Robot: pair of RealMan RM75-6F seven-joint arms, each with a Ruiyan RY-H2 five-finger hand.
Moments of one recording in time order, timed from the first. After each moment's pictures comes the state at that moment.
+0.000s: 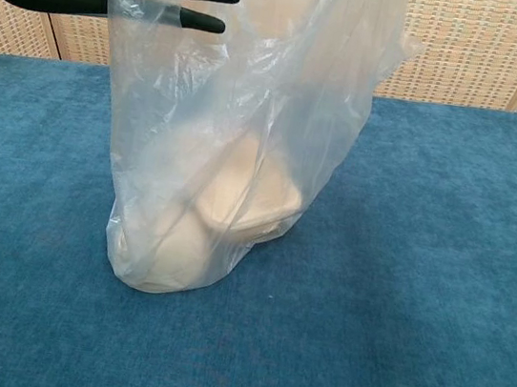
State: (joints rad) left arm -1.06 -1.16 0.19 -1.30 1.87 1.27 -2.15; right arm 0.74 -1.57 0.58 -1.82 -1.08 1.34 0.11
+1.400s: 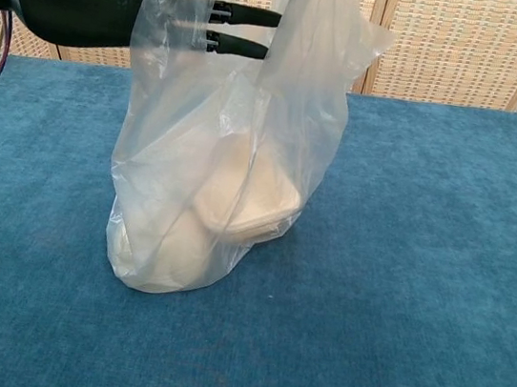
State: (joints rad) left arm -1.07 -1.25 0.20 -1.33 1.88 1.33 -1.98; right arm 0.79 -1.53 0.56 -1.96 -1.08 1.30 -0.01
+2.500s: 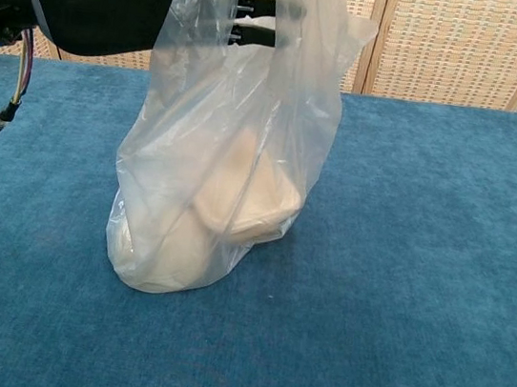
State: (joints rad) left arm -1.02 -1.30 0.12 -1.43 1.82 1.30 -1.58; right arm 0.83 -1.52 0.57 -1.97 -1.02 1.28 -0.04
